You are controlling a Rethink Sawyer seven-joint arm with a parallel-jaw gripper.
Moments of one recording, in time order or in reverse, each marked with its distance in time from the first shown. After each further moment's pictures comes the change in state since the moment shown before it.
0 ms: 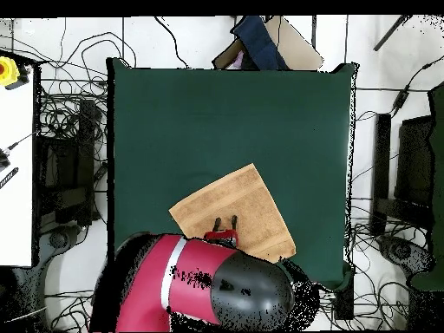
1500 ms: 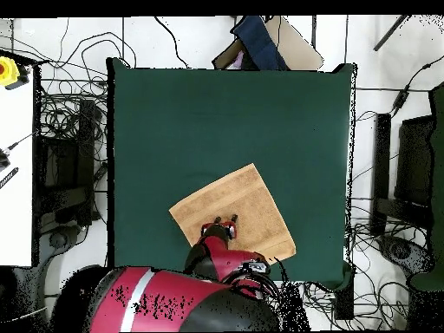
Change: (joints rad) arm 0.072 -0.173 0.019 -0.068 0.074 0.570 0.000
